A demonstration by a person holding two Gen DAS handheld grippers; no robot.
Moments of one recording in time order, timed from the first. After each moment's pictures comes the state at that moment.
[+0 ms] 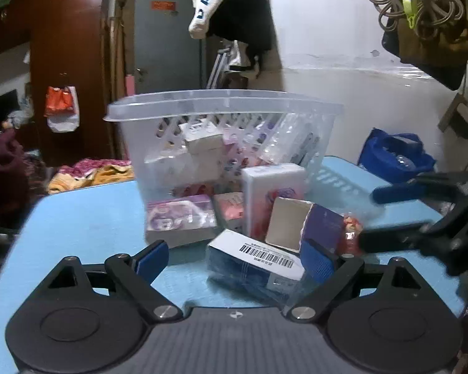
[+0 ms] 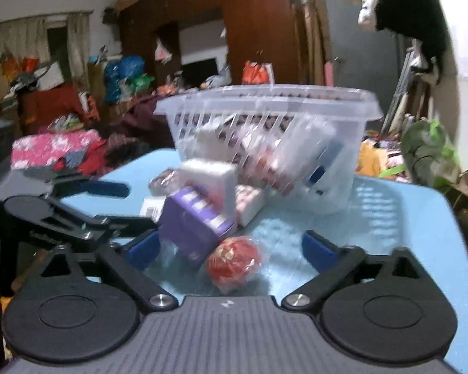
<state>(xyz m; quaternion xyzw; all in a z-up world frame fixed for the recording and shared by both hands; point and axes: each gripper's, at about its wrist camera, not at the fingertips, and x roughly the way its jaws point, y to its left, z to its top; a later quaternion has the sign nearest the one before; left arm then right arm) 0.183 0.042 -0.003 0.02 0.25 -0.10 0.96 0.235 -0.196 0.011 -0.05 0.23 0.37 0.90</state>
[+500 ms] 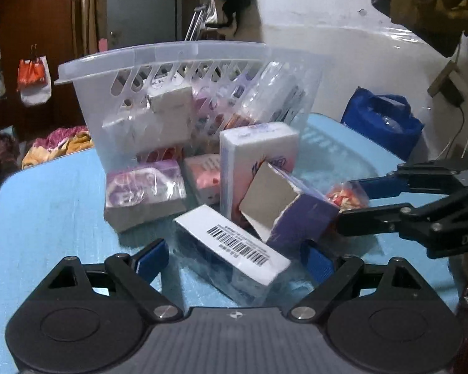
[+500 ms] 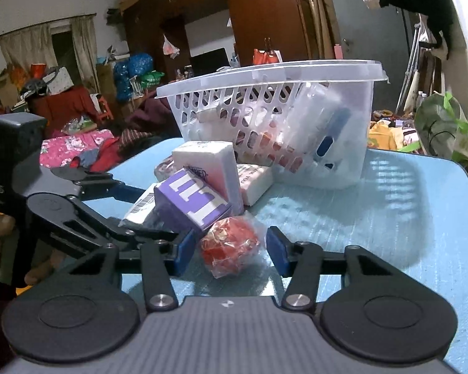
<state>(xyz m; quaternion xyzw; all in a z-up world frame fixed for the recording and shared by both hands) 0.208 0.027 -0.018 0.03 0.33 -0.14 0.93 0.236 -0.207 -0.007 -0.01 0.26 0.39 0.88</state>
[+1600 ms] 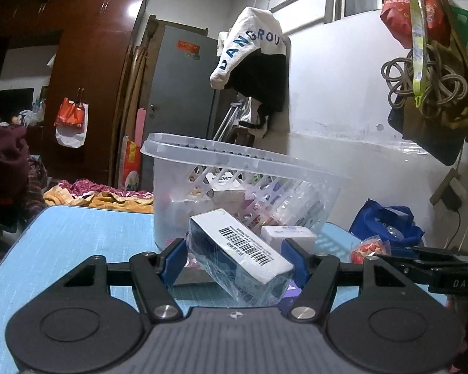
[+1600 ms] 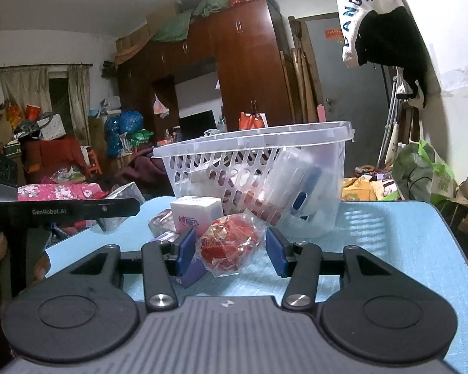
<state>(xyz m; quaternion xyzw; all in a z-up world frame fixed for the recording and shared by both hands) 0.160 0.072 0.002 -0.08 0.14 -0.10 0.98 0.207 -0.229 -0.004 0.03 0.13 0.36 0.92</state>
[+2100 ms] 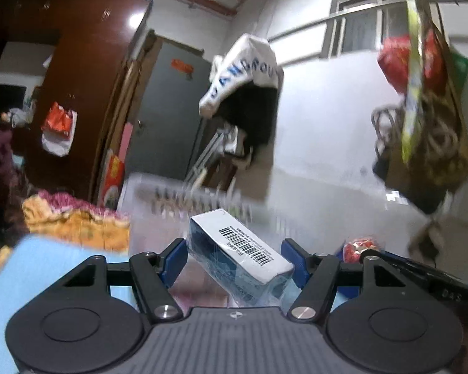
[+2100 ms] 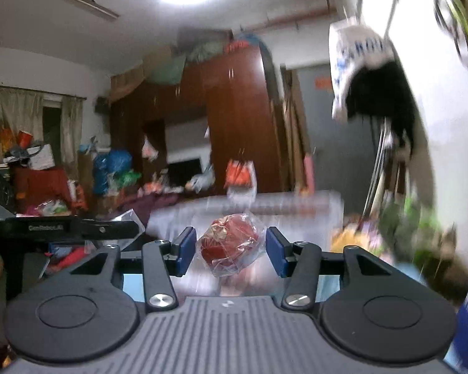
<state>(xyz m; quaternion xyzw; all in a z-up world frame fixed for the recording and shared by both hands) 0.183 0.076 0.062 -0.13 0.09 -0.13 0.98 0.204 -0.217 0.062 0.03 0.03 0.32 0.95</state>
